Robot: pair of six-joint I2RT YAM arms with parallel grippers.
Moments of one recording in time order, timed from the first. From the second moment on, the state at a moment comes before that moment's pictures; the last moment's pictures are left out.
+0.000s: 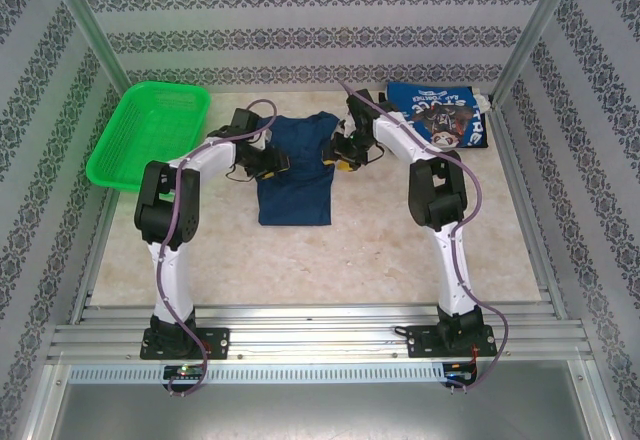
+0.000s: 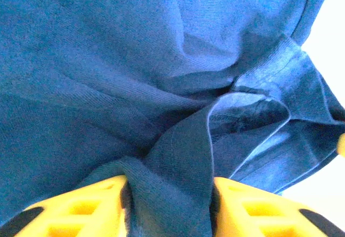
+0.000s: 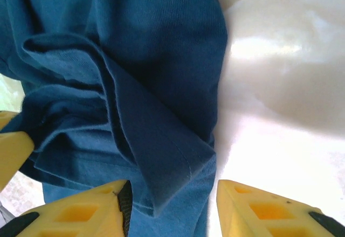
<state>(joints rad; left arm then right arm) -0.20 2.09 1.53 -0.53 0.44 -0.50 0.33 2.39 2.09 -0.99 -0.51 0.49</state>
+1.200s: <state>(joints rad) -0.09 2.09 1.61 -0.57 0.45 -0.57 0.34 2.61 2.52 -1.13 -0.51 0.52</state>
